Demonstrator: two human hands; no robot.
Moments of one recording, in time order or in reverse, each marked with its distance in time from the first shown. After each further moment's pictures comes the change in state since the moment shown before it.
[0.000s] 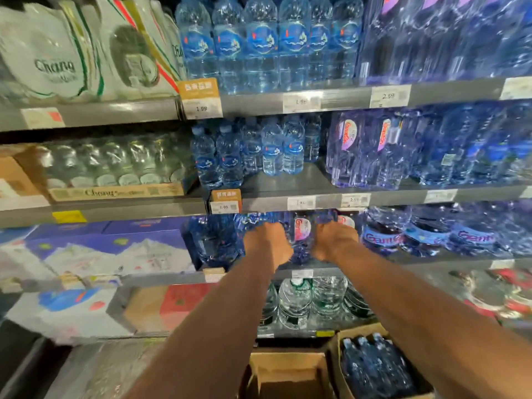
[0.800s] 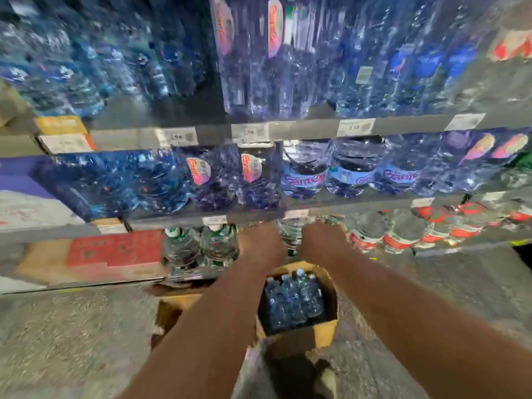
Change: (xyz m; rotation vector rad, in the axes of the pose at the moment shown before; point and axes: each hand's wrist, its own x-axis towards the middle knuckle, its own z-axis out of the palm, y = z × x) left_hand 0.033 0.239 0.169 -0.075 -0.235 0.089; right_hand 0.034 0.235 0.156 0.041 -0.180 -0.064
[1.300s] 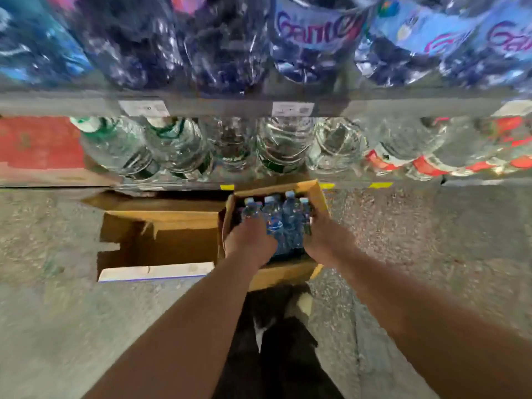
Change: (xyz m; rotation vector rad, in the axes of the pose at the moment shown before) left_hand 0.089 0.008 0.269 -0.343 -0.415 -0.286; right_hand 0.108 0.085 0.273 0.224 -0.365 0.128
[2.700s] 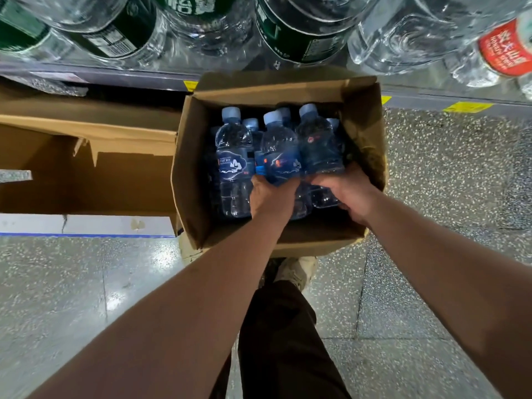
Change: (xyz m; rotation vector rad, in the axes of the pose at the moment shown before) left_hand 0.173 -0.012 0.188 -0.920 0.021 -0.460; right_hand 0.190 0.069 0.147 0.909 -0.219 0.332
